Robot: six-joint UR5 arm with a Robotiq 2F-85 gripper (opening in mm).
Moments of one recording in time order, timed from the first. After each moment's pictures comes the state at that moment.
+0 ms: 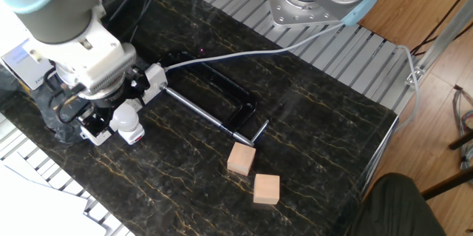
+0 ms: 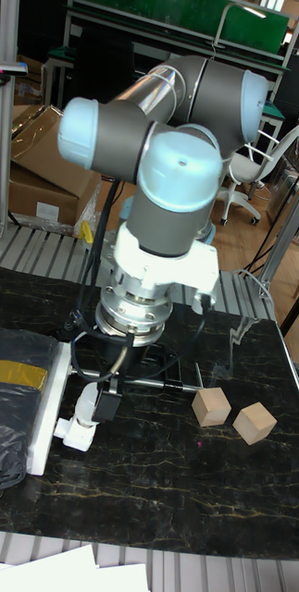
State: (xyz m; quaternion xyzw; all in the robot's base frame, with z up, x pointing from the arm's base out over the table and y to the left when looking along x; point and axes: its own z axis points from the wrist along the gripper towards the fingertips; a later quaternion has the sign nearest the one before) arm 0.649 -0.040 0.117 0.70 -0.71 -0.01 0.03
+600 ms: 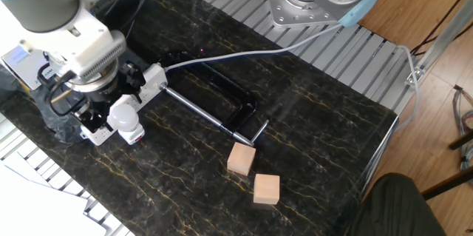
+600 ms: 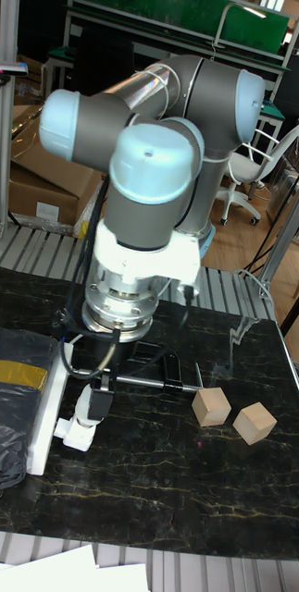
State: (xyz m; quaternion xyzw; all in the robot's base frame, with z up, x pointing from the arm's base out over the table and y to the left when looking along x) arm 0.646 -0.049 0.114 0.71 -0.70 -0.04 0.01
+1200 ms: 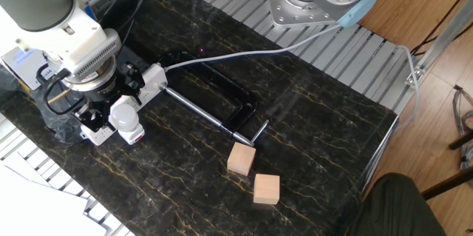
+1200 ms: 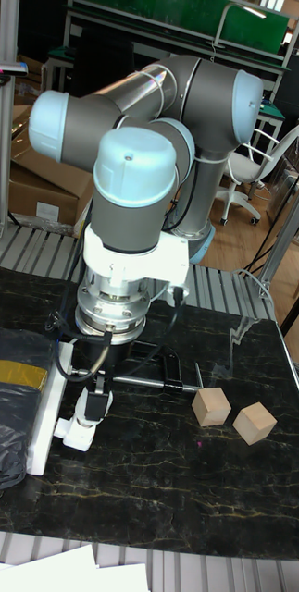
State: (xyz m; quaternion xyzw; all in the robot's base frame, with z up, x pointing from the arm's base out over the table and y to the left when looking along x) arm 0.645 -0.047 0.110 0.70 -0.71 -0.05 0.01
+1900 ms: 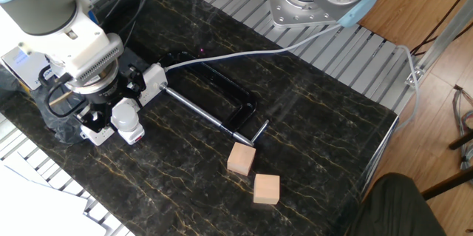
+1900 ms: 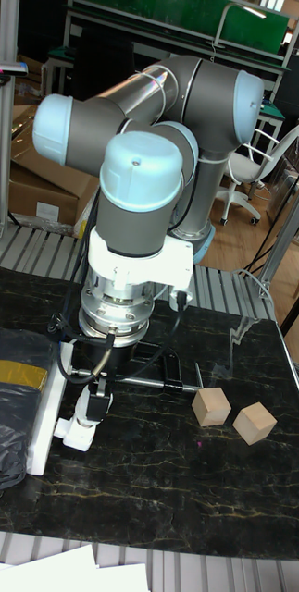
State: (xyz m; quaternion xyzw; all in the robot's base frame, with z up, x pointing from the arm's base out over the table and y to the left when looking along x) arm 0.646 -0.045 0.108 0.69 -0.72 -0.04 0.01
